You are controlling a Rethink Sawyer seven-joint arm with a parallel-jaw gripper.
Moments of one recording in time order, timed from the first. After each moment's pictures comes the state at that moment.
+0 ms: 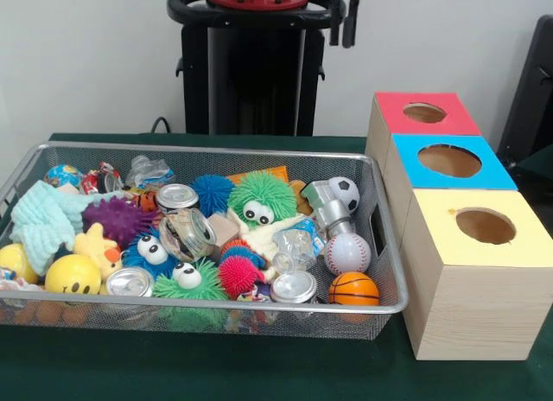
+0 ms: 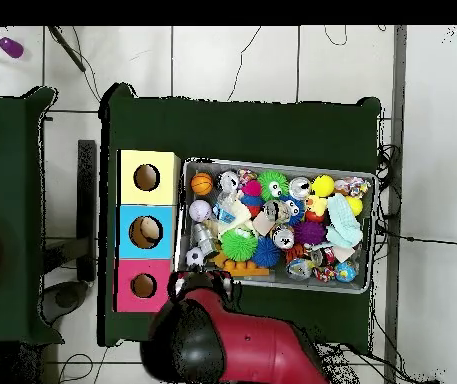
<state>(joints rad) -0.32 -1.19 0.15 2.22 -0.04 0.32 1.57</state>
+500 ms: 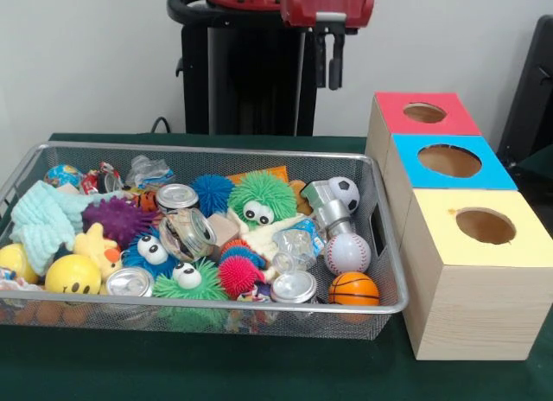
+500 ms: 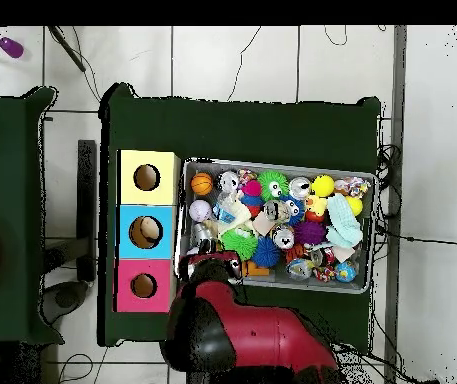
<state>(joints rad) -0.37 -1.03 0.20 2.22 -0.24 -0.05 1.57</state>
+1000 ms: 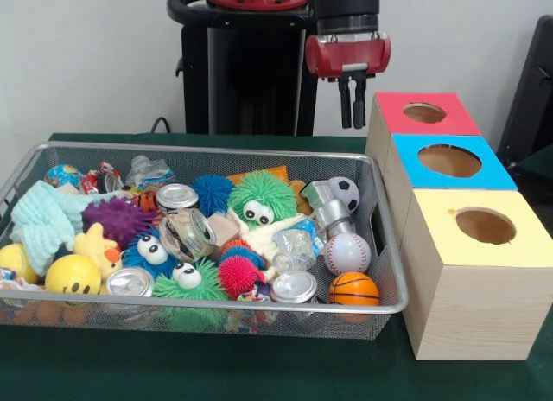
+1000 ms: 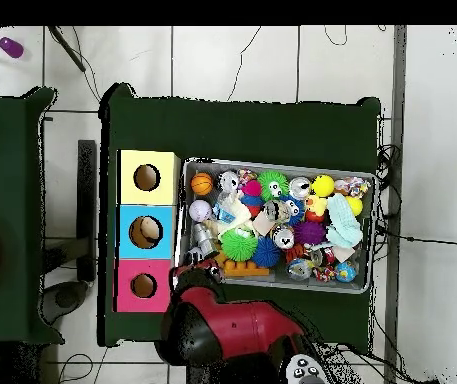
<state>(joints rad) -0.33 -0.86 0.19 2.22 -0.30 -0.13 1.57</state>
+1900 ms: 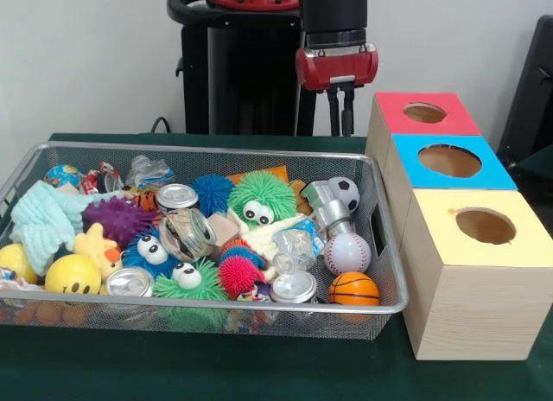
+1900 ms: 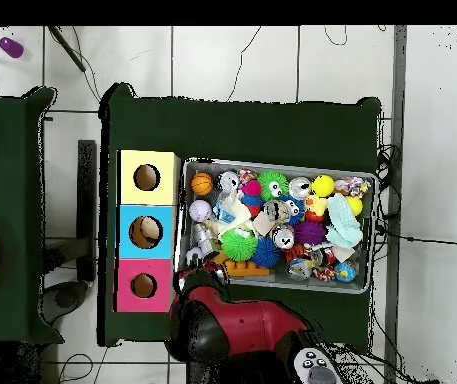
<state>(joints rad) -0.36 -0.82 0.20 2.22 -0.29 -0.09 1.57</state>
